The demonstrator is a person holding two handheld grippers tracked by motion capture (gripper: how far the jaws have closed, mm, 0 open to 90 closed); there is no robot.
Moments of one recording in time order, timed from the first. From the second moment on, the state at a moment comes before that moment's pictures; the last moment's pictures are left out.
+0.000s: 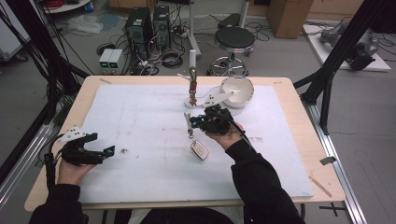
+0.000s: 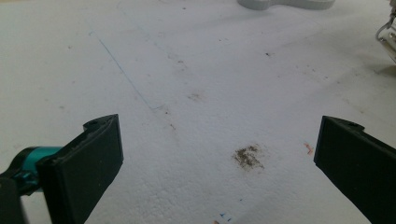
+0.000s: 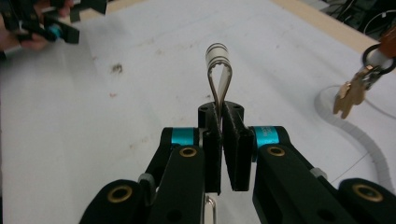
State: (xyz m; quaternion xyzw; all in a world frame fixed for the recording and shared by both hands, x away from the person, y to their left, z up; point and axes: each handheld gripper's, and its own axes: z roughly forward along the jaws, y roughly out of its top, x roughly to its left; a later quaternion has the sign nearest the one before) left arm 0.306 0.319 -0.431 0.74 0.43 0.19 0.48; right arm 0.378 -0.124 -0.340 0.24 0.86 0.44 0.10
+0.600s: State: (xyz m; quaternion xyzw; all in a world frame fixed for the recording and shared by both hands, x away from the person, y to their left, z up) left arm 0.304 0.321 -0.428 0.73 0.43 0.20 0.49; right arm 0.366 -0.151 -0.281 0.23 0.82 0.52 0.13
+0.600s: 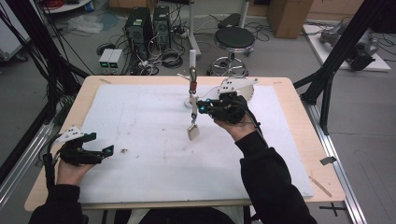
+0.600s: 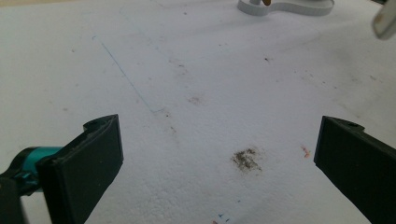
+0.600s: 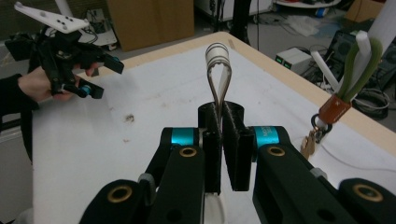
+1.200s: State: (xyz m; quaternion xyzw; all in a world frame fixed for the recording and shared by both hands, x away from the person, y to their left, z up) left arm 0.306 0.318 -0.413 0.73 0.42 0.20 0.51; right arm 0.357 -0.134 -0.240 0.18 0.81 0.54 0.13
